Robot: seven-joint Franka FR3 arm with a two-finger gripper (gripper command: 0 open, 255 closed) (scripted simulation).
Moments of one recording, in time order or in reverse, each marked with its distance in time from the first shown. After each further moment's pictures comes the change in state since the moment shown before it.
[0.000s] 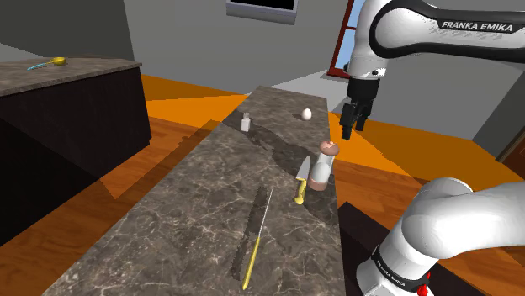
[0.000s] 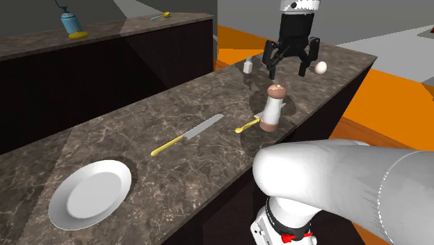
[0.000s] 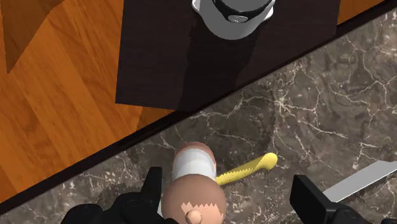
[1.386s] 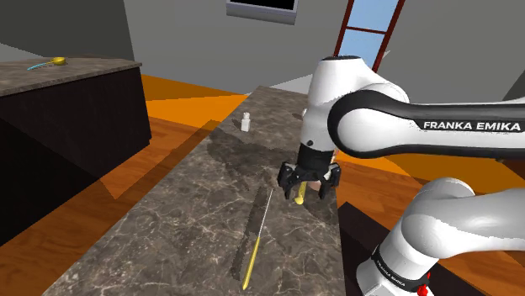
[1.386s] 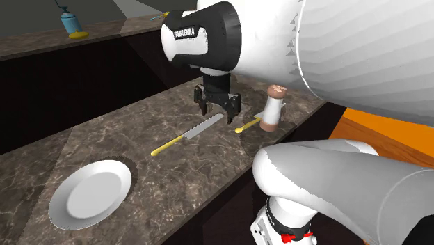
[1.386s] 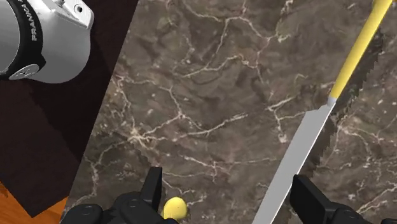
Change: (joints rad) arm -0.013 -0.094 0.596 -0.297 0.509 0.358 0.925
